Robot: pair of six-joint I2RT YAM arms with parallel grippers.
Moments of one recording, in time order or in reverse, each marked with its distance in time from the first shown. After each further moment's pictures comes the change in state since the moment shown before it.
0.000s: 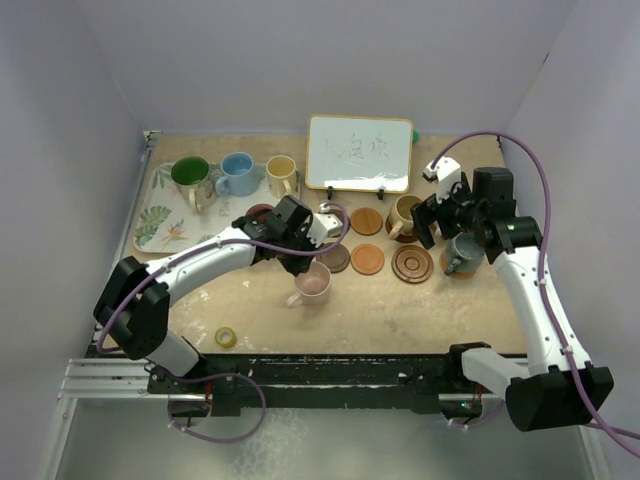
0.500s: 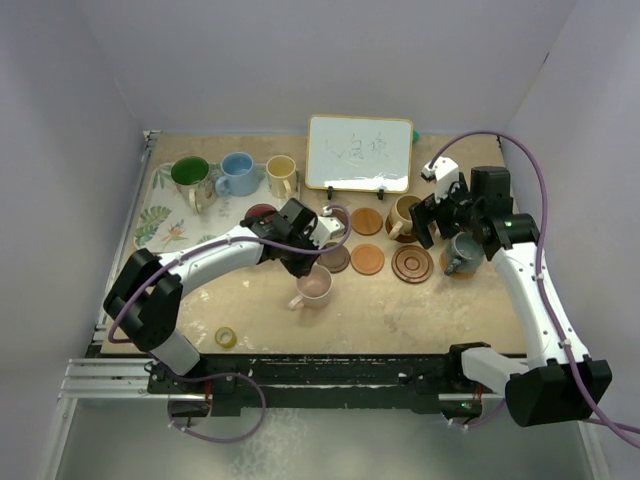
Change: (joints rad) left arm -0.002 0.072 -0.002 0.022 -0.005 -0.028; right arm 0.000 0.026 0.000 0.000 -0.002 0.000
